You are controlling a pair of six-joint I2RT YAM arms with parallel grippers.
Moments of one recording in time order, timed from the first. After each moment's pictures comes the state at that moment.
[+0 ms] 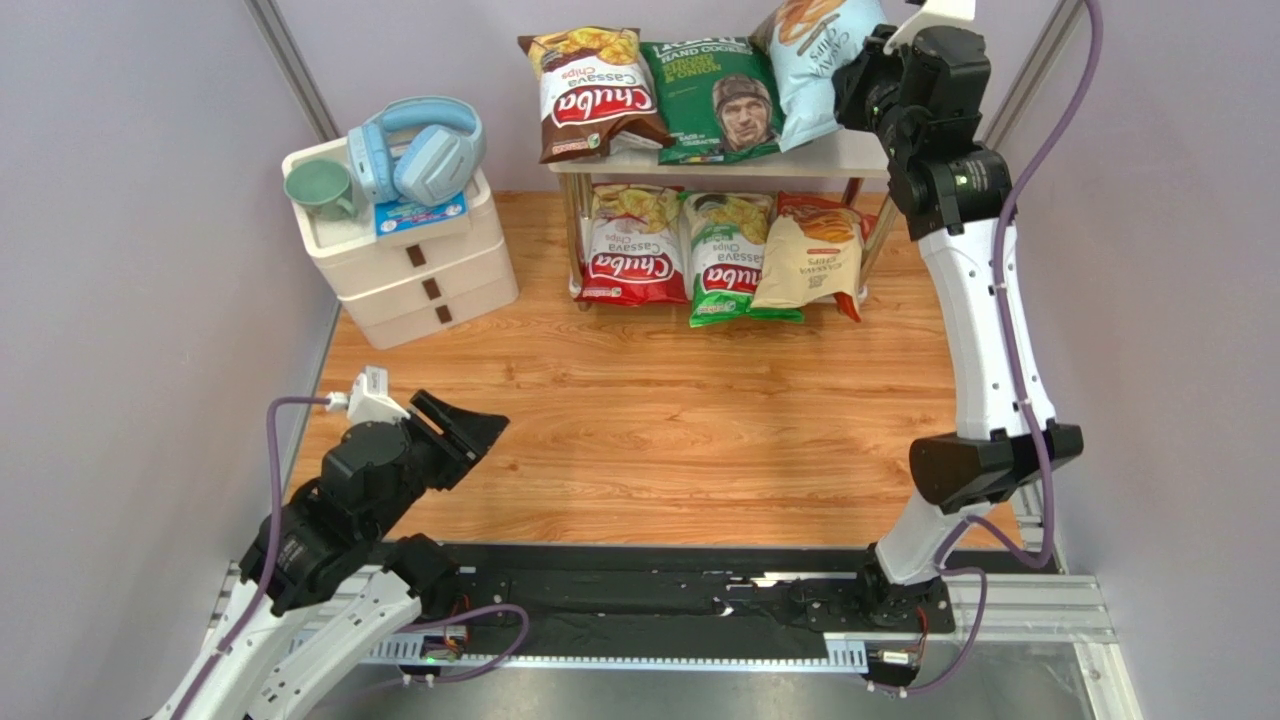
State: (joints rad) left arm -0.63 0.34 0.78 -0.88 -0.26 -1.15; right arm 0.24 1.69 2.24 -0.58 0.14 0.22
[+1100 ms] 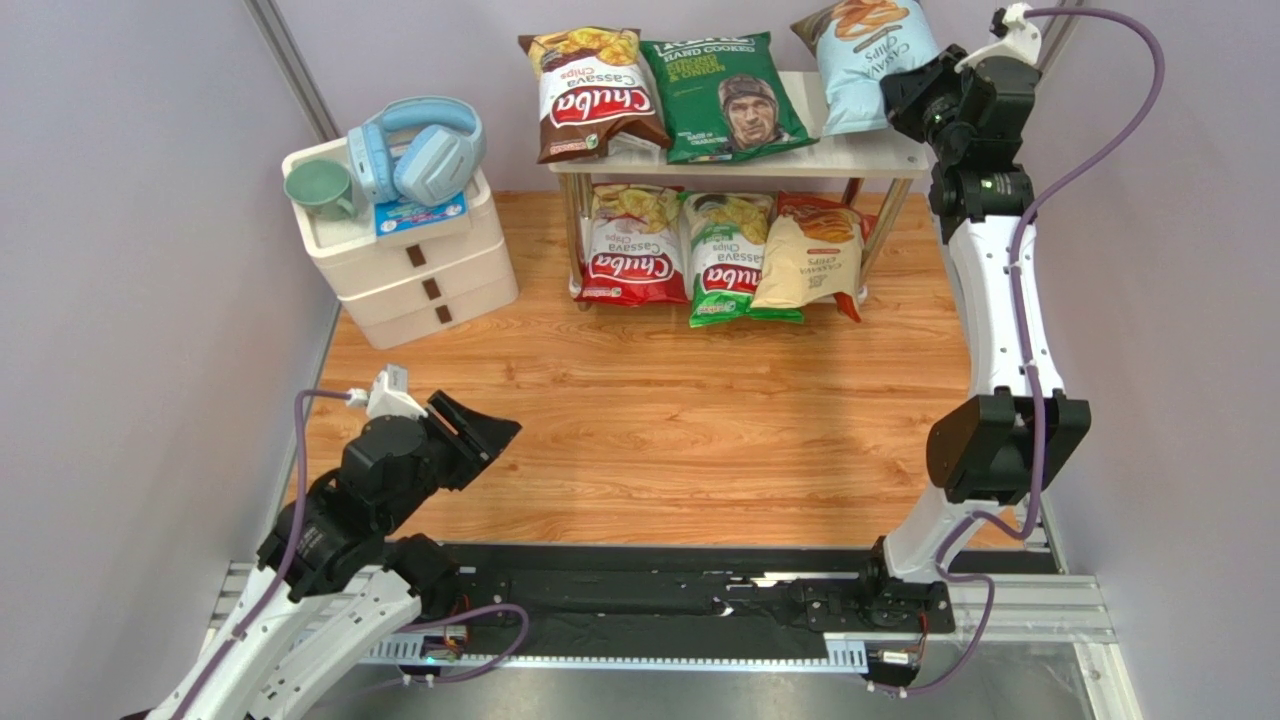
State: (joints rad) left arm -0.63 0.38 0.73 -0.84 -0.21 -1.14; right arm -0.05 1.73 1.95 -0.23 -0.12 0.51
